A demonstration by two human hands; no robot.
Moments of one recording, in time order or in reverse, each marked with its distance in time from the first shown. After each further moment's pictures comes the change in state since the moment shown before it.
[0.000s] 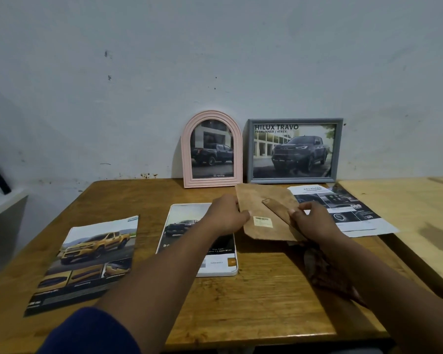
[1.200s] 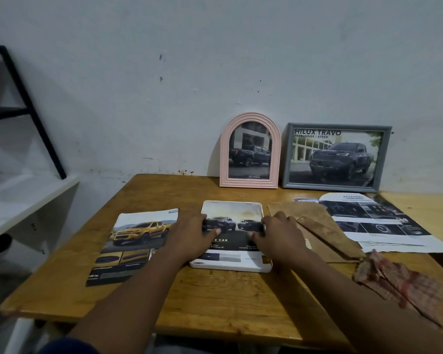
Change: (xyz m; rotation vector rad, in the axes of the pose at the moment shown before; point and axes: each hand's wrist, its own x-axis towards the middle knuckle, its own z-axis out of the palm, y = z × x) left_hand -0.057 -0.144 -0.067 0.397 0.280 -0.088; right_hand -0.070 -0.064 0.112 -0.659 -0.154 -0.471
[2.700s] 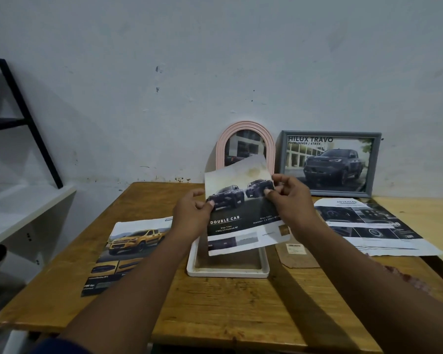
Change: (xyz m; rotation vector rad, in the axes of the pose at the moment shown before) left_hand 0.016 0.047 -0.033 -0.810 0.211 -0.145; right_hand 0.012 0.007 -0.069 1.165 0.232 -0.007
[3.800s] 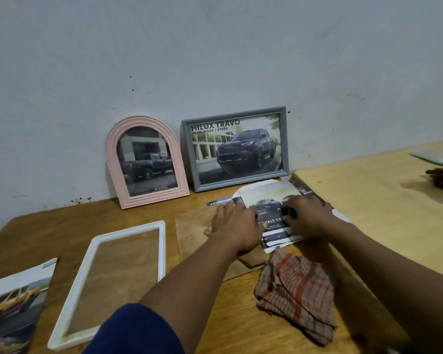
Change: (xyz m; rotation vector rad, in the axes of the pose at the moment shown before) left_hand -0.016 0.040 0.302 1.067 -0.595 0.528; right_hand 0.054 0.110 -0.242 -1.230 -0.140 0.192
